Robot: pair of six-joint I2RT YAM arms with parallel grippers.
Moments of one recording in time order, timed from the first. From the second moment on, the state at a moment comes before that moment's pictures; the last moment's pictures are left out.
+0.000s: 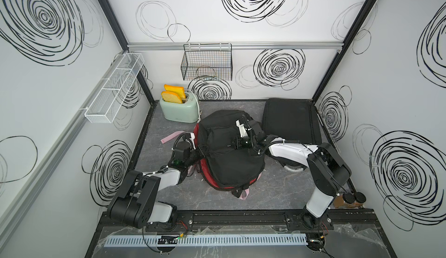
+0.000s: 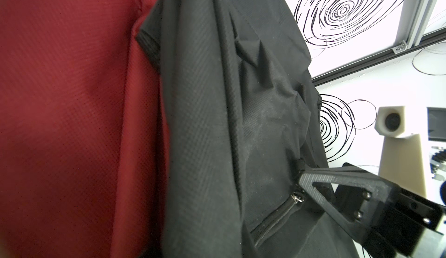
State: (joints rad) left arm -0.21 1.40 0.35 0.59 0.35 -0.83; right arm 0.69 1.74 1.07 -0.04 -0.23 0.53
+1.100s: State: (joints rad) left arm -0.21 1.40 0.35 0.59 0.35 -0.83; right arm 0.65 1.68 1.01 -0.03 -0.22 0.52
